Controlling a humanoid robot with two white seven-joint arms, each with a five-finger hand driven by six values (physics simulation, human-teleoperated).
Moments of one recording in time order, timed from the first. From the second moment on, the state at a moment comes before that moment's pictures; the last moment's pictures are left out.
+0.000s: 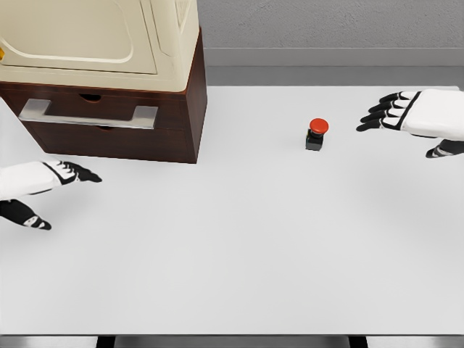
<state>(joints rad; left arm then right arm) -0.24 1.13 -0.42 -1.55 -0.04 -0.61 -0.52 -0.67 -1.17 0.55 -1.69 0.19 -0.61 0.61</state>
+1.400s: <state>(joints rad) -0.90 1.32 -1.05 -1.76 0.74 -0.48 -0.54 -1.01 -0.74 0.86 -1.25 0.43 -0.61 0.61</state>
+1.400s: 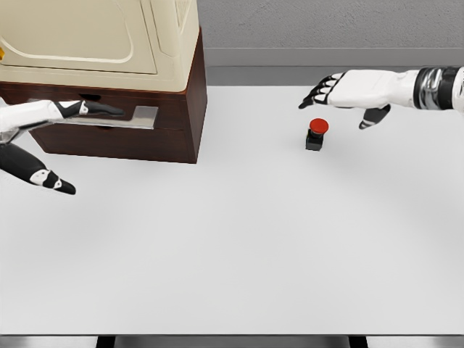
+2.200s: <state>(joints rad) -0.91 1.31 -1.07 -1.75 0.55 -0.19 -0.38 -1.07 -0.60 0.96 -1.01 0.50 -0.61 0.61</state>
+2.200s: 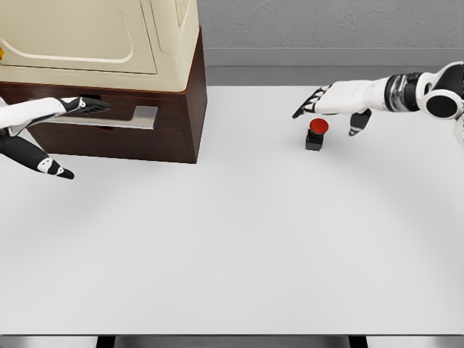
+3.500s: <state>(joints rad) -0.90 1.29 -1.14 -1.74 0.58 -0.11 -0.29 -1.09 -0.53 1.01 -0.92 0.50 -0.61 0.61</state>
